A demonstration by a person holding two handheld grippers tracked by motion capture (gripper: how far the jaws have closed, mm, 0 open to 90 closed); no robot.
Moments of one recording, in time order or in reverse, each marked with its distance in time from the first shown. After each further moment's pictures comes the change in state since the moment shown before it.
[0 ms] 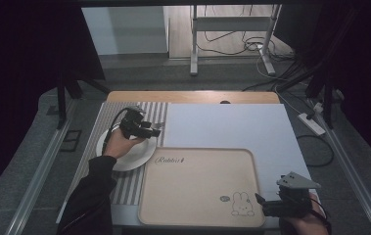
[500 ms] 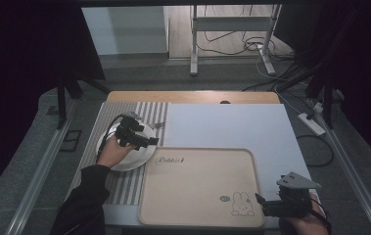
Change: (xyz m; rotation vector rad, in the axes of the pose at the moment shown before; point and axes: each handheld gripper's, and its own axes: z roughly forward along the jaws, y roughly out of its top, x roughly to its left) left arm -0.014 -0.022 -0.013 -0.056 -0.044 -0.026; right arm 0.000 0.000 0.000 -0.001 -0.002 0.001
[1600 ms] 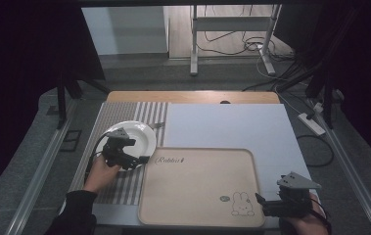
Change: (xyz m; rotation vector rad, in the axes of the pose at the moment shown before) left arm -0.037 -0.052 -0.037 -0.059 -0.002 0.052; right arm 0.000 0.000 -0.001 -0.004 -0.003 0.001
